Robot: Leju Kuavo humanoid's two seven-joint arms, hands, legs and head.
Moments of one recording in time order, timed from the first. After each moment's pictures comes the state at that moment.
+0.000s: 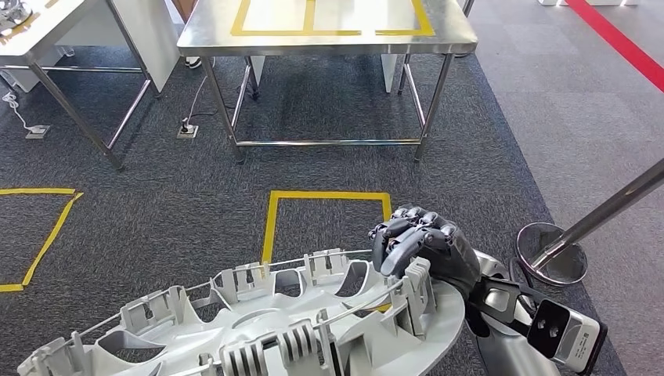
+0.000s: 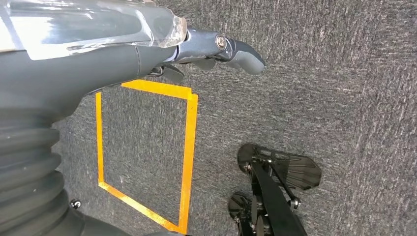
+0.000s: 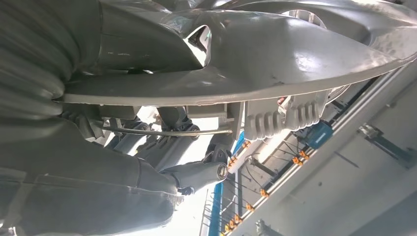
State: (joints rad) left arm -0.10 -0.03 1.18 -0.20 -1.07 -0.06 -0.20; right arm -0.32 -0.12 0.44 -1.86 -0.05 0.53 -0.70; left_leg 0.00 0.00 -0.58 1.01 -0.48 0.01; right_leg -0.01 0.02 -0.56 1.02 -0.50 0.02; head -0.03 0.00
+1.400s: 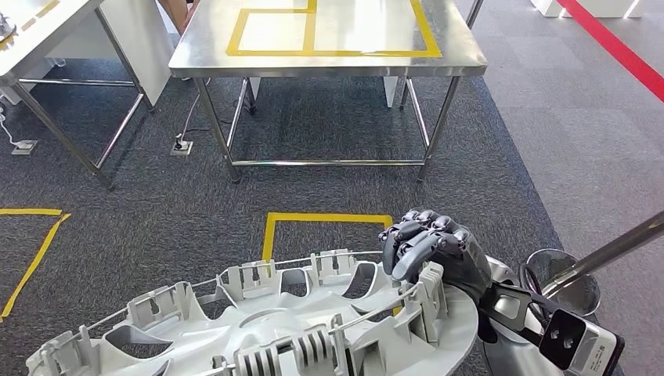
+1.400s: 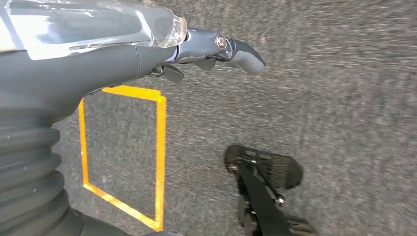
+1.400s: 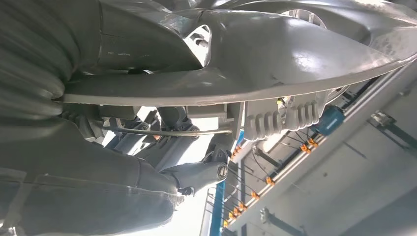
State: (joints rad) left arm -0.09 -0.02 1.16 -0.20 -1.08 -0.07 -0.20; right arm -0.29 -0.13 0.40 -1.89 -0.05 0.53 -0.70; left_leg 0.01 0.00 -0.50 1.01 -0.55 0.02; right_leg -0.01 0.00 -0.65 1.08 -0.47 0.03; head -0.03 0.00
